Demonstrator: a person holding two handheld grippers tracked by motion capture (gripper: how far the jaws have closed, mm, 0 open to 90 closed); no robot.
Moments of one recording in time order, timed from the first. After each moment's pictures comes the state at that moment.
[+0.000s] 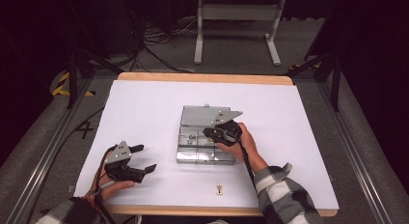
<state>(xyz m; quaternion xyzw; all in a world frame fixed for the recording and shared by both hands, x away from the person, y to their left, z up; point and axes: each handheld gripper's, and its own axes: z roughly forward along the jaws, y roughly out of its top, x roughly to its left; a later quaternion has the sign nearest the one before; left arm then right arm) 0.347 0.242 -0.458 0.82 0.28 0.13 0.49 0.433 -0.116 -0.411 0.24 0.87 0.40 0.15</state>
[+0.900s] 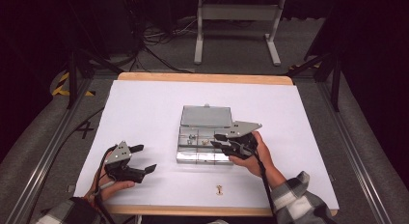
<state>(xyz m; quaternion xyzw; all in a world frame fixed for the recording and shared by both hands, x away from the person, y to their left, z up) 0.348 0.242 -0.458 0.82 0.27 0.14 0.49 0.372 -0.148 -0.384 0.22 0.86 0.43 0.17</state>
